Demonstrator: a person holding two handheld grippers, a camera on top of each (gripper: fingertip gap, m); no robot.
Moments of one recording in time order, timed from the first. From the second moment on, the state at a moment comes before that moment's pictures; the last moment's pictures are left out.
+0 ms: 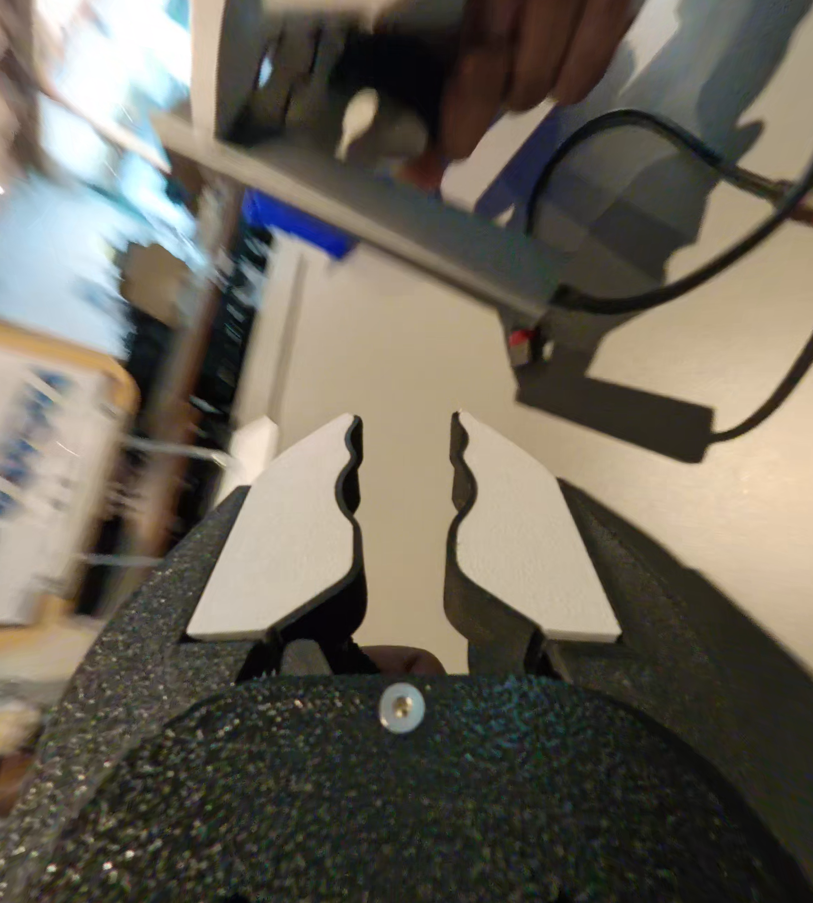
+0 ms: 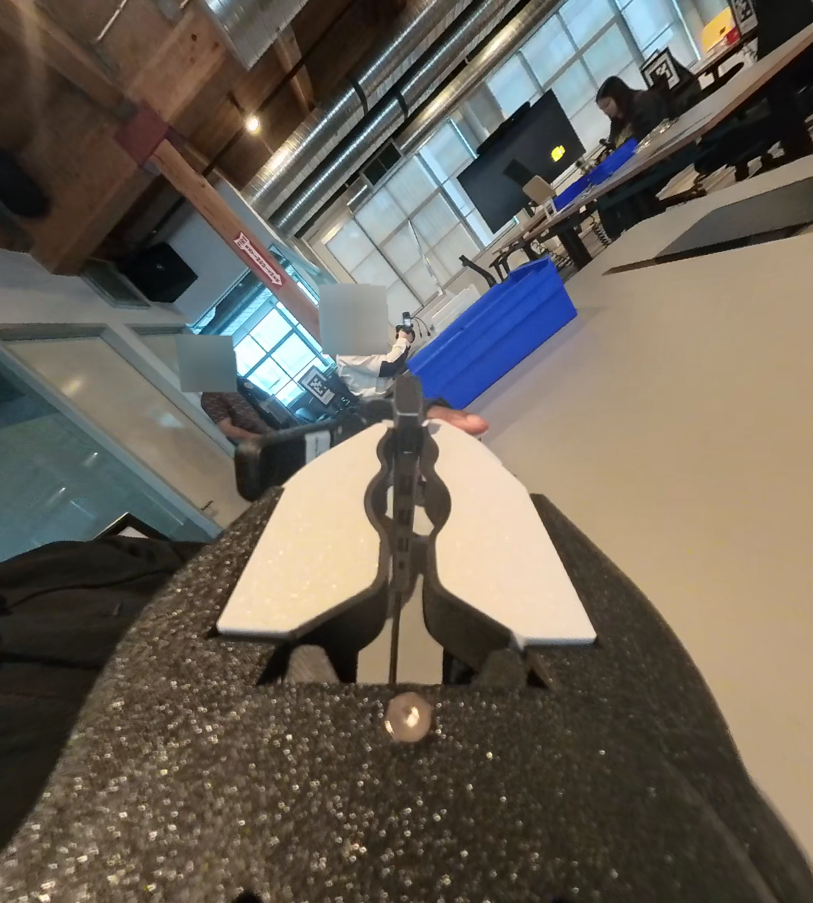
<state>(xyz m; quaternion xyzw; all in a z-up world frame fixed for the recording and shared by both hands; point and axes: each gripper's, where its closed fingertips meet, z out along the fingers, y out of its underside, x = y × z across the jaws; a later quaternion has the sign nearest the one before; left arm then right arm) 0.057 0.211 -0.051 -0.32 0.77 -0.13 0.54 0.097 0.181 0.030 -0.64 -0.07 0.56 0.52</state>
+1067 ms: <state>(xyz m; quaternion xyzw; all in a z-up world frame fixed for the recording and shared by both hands) 0.065 0.141 -0.041 -0.54 0.55 -0.62 0.13 0.078 0.178 0.011 -0.68 -0.11 0.54 0.49</state>
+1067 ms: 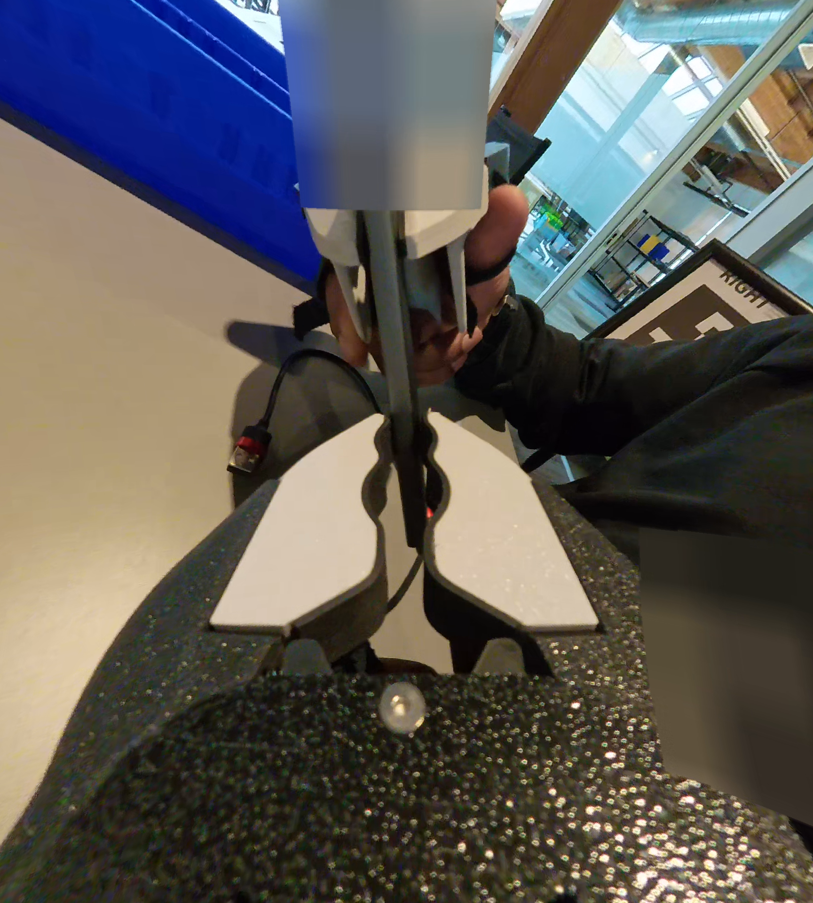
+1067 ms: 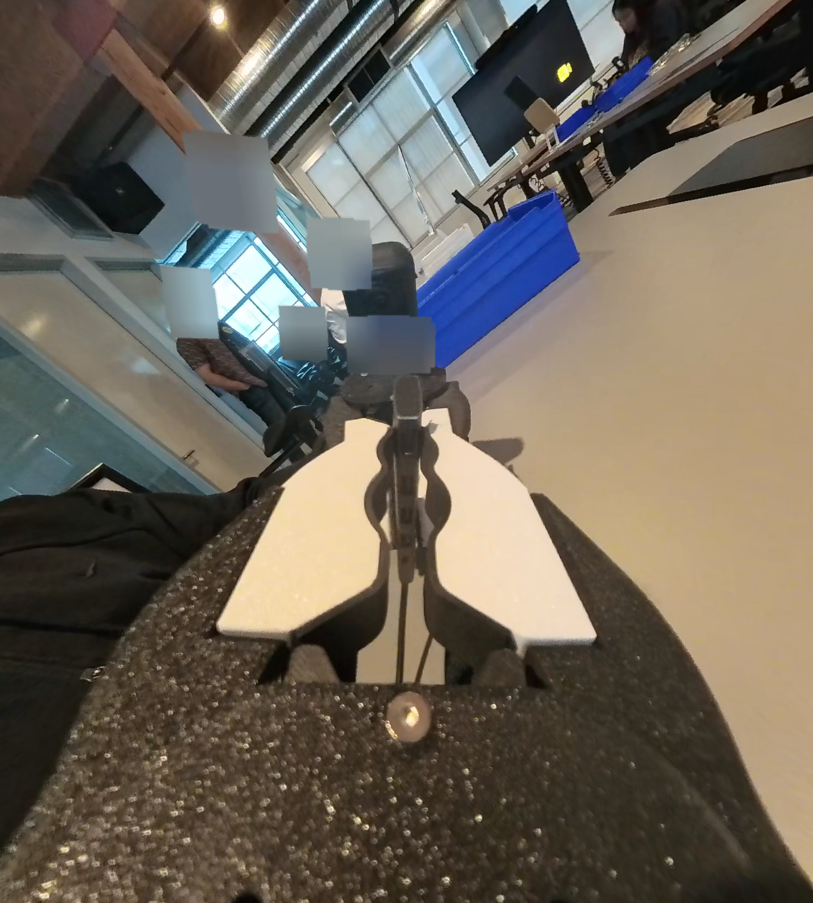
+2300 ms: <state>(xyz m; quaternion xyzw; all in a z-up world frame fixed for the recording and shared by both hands) 0.050 0.196 -0.050 -0.61 0.45 -0.65 0.07 0.115 0.185 -0.123 -0.83 -0.41 0.01 0.37</state>
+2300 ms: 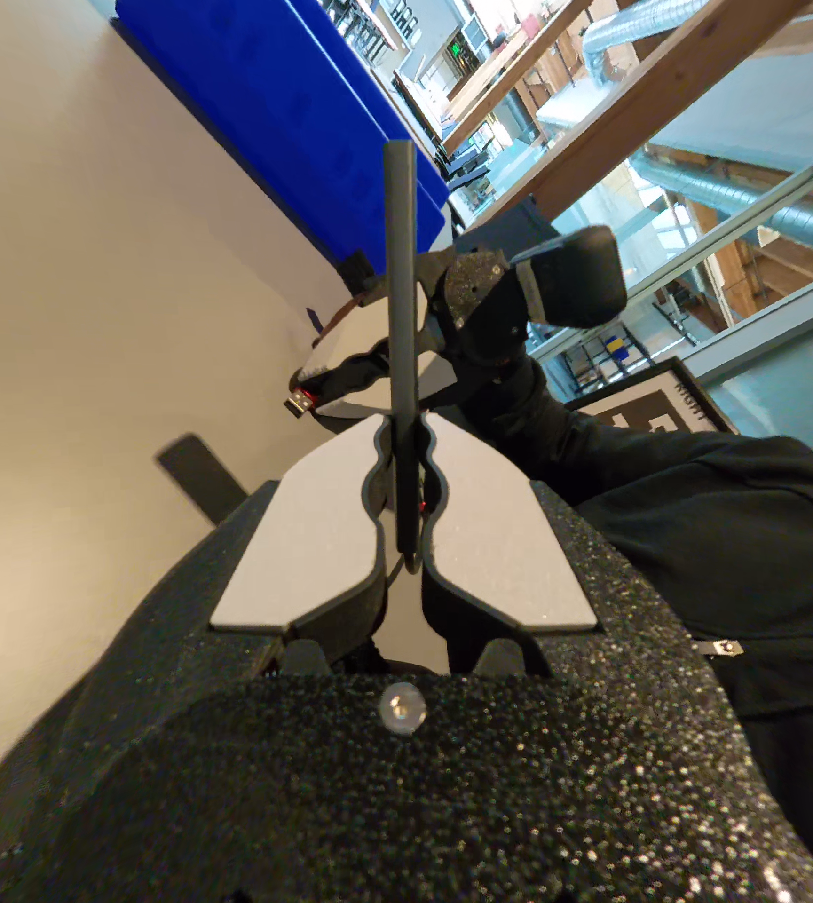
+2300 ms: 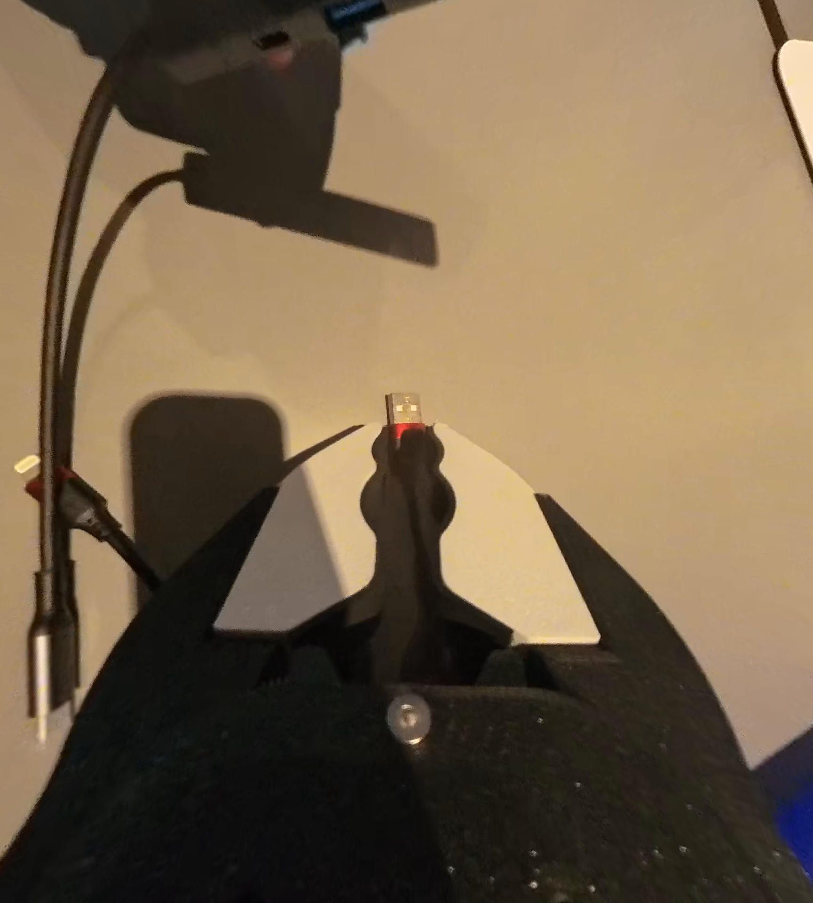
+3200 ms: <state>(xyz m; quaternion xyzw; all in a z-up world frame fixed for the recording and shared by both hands) 0.062 0.207 -0.046 -0.63 0.35 -0.69 0.04 0.131 0.197 -0.110 -0.85 -0.31 0.06 0.41</state>
